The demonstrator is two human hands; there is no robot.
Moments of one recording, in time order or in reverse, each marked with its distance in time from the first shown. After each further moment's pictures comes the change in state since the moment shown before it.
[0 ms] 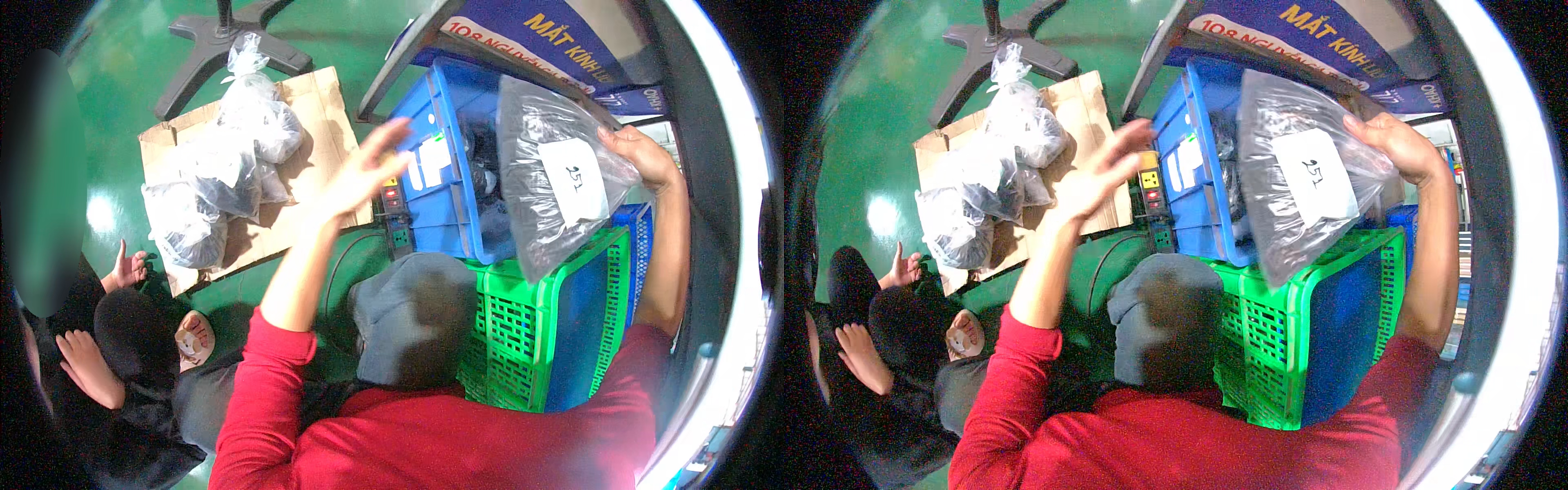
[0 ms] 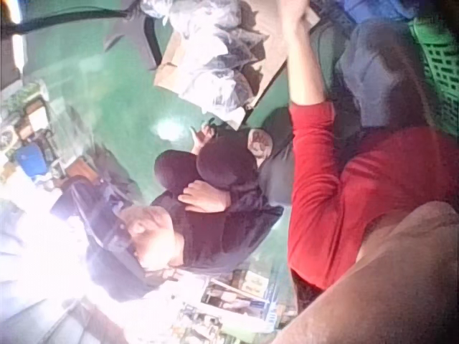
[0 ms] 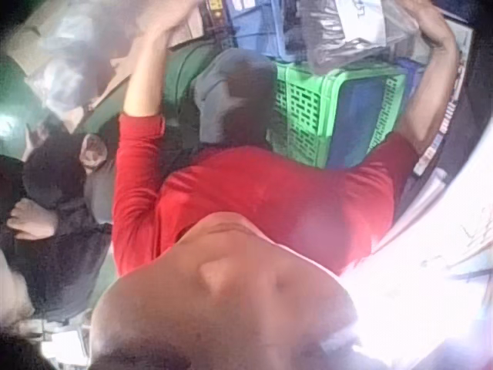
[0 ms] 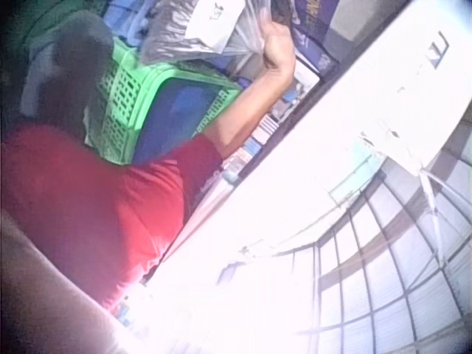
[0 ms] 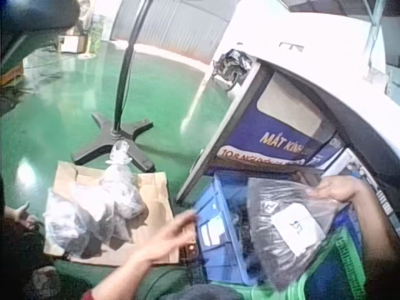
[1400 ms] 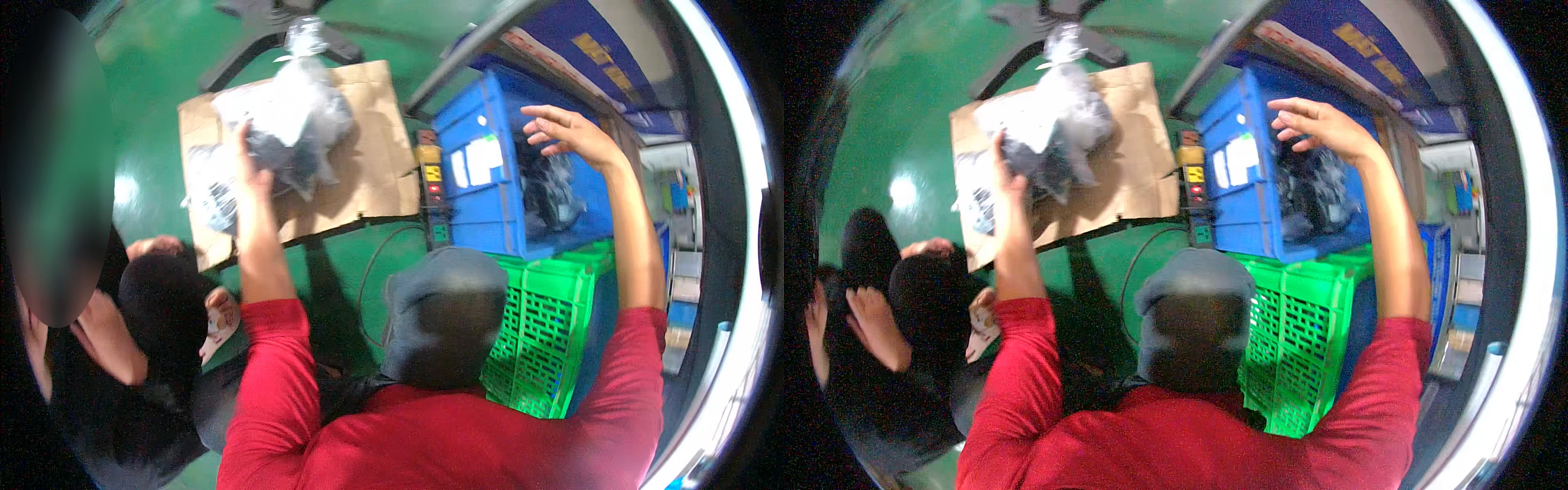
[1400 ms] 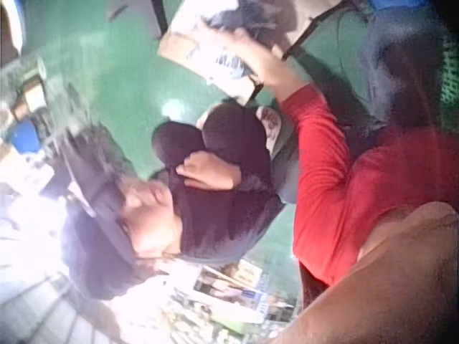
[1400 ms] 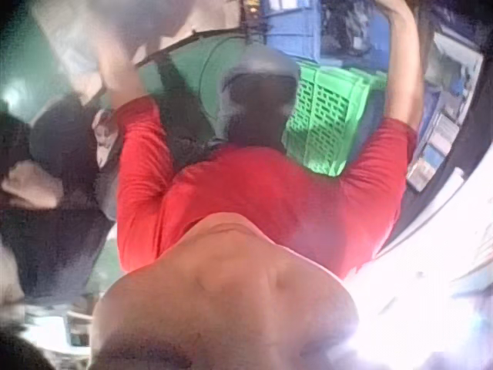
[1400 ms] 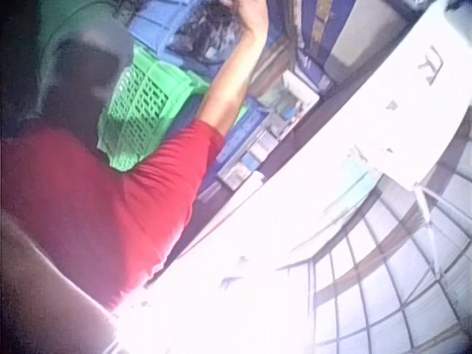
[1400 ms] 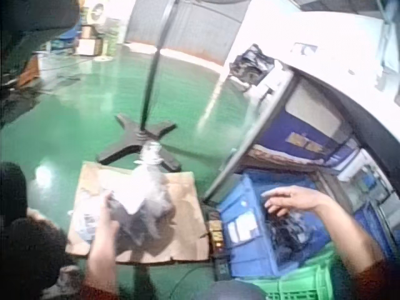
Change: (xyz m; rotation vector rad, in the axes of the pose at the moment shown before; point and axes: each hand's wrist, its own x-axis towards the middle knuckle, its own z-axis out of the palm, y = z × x) left_hand -0.119 -0.028 -0.225 -0.680 1.058 0.049; right_hand 0.071 -0.062 0.124 0.073 -0.238 -0.251
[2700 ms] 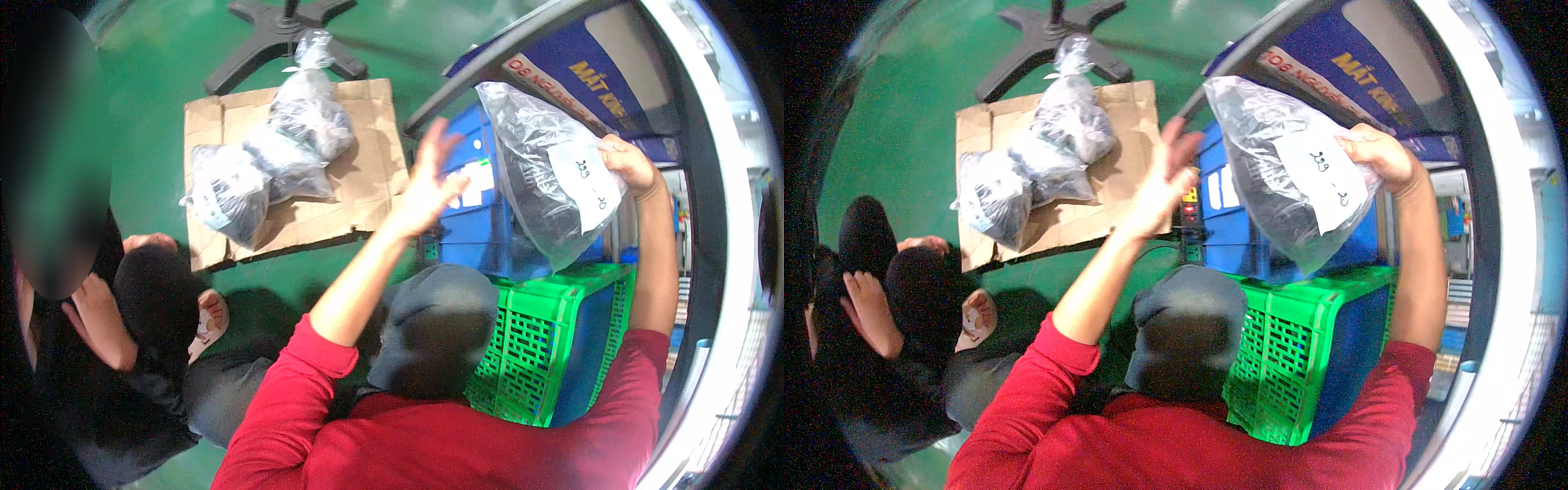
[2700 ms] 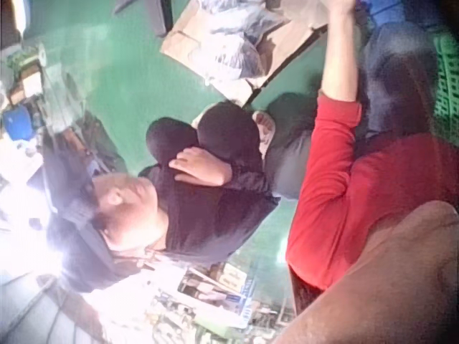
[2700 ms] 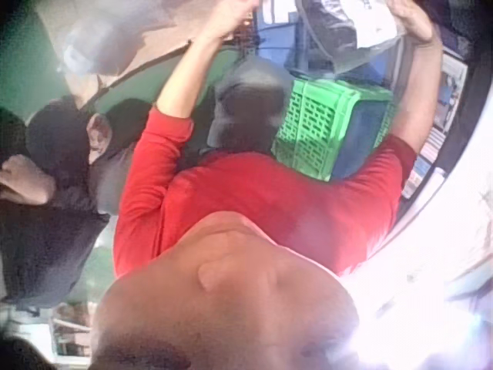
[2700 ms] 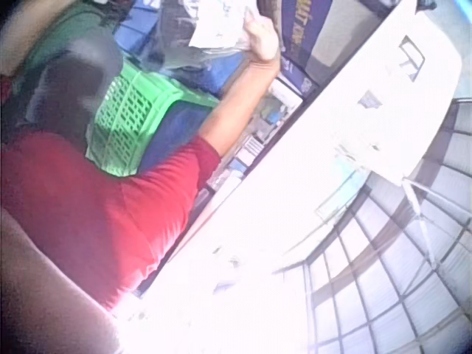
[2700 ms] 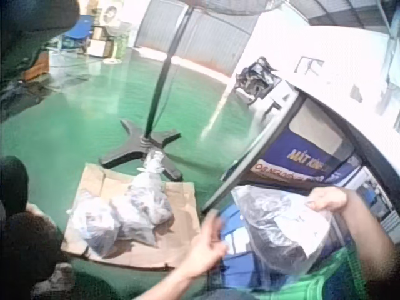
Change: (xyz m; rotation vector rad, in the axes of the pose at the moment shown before) left_hand -0.170 -0.114 0.173 0.339 -0.837 0.113; right_hand -0.067 -0.027 -0.054 0.238 -0.129 -0.062
